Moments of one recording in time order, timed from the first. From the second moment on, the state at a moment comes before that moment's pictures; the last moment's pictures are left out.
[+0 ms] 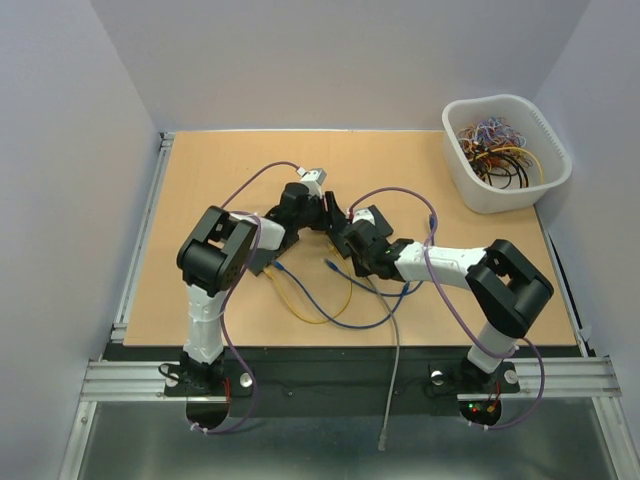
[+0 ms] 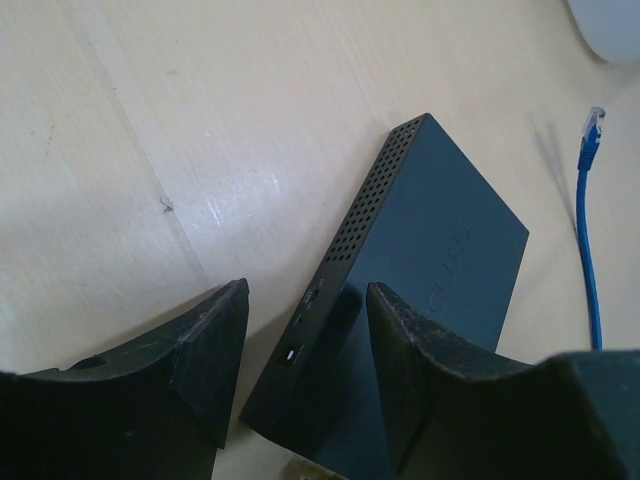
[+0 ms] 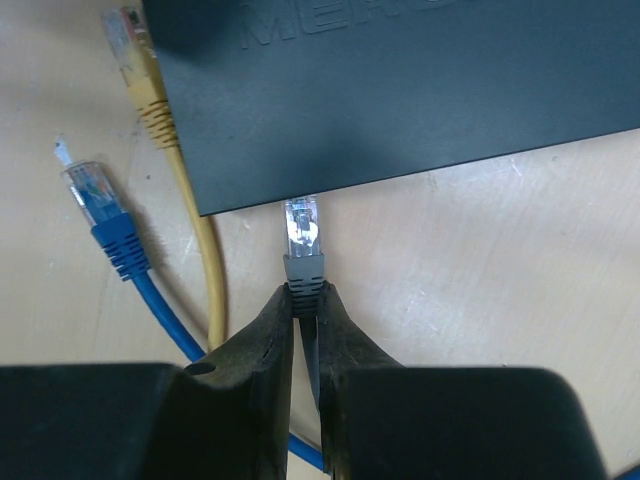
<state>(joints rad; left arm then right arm) -0.51 2.05 1.07 0.54 0.31 -0.51 0.80 1.70 0.93 -0.18 0.34 0.39</state>
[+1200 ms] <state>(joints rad) -0.54 2.03 0.98 0.64 0.29 -0.47 0.81 1.78 1.06 -0.30 0.34 0.29</state>
